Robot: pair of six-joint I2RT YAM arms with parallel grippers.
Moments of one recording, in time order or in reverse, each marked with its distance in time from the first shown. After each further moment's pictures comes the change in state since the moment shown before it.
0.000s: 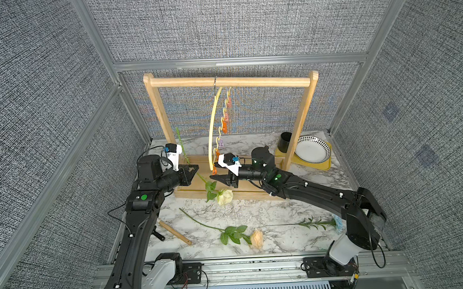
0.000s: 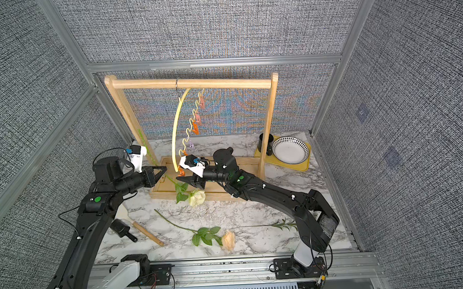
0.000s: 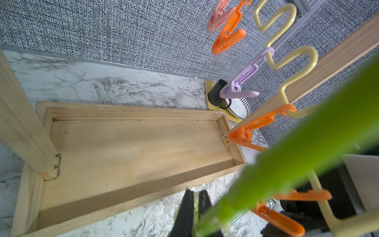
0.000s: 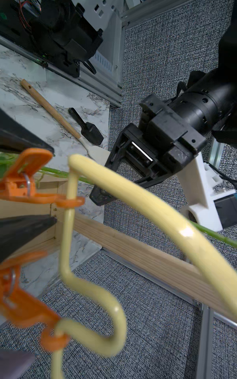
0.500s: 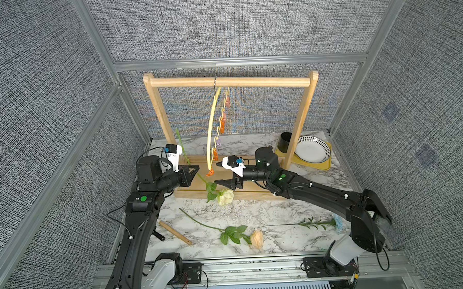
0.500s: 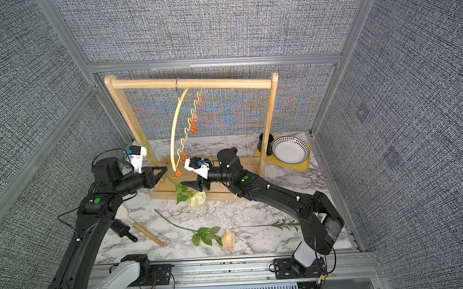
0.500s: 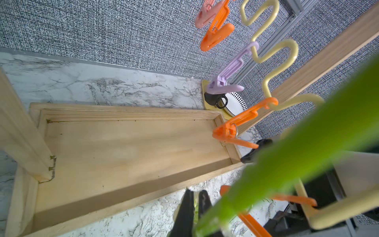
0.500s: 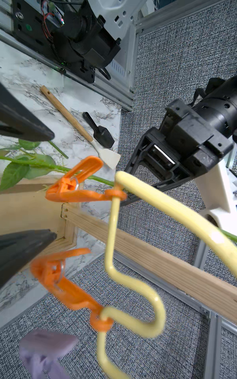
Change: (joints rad) left arm 0.000 -0.009 -0.002 0.000 0.019 0.004; right arm -0.021 -0.029 -0.026 -0.058 -0.045 -0.066
